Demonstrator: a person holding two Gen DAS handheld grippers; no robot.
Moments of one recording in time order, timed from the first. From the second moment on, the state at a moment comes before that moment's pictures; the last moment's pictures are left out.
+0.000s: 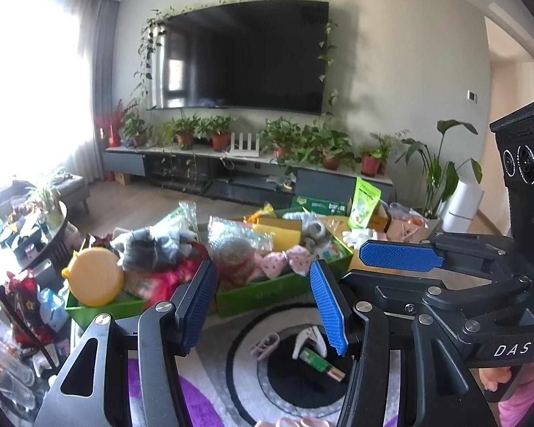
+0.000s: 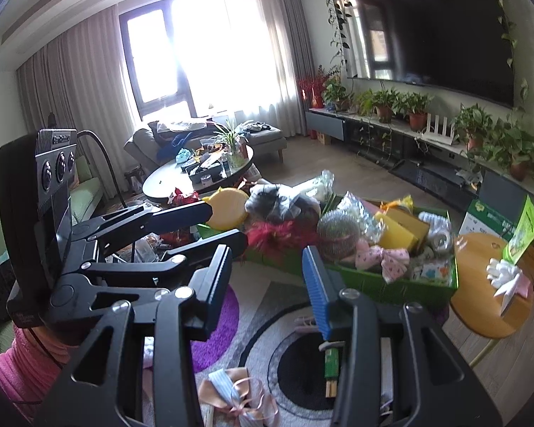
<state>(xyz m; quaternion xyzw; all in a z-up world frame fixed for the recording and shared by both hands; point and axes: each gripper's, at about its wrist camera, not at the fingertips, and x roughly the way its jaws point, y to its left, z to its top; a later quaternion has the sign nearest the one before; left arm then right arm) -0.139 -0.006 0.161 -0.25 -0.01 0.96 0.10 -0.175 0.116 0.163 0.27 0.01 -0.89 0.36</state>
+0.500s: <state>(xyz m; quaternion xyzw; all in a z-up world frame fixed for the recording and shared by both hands) -0.154 0.017 0.105 -0.32 -0.01 0.94 0.12 -0.181 0.136 0.107 0.33 -0.02 -0.88 0.34</state>
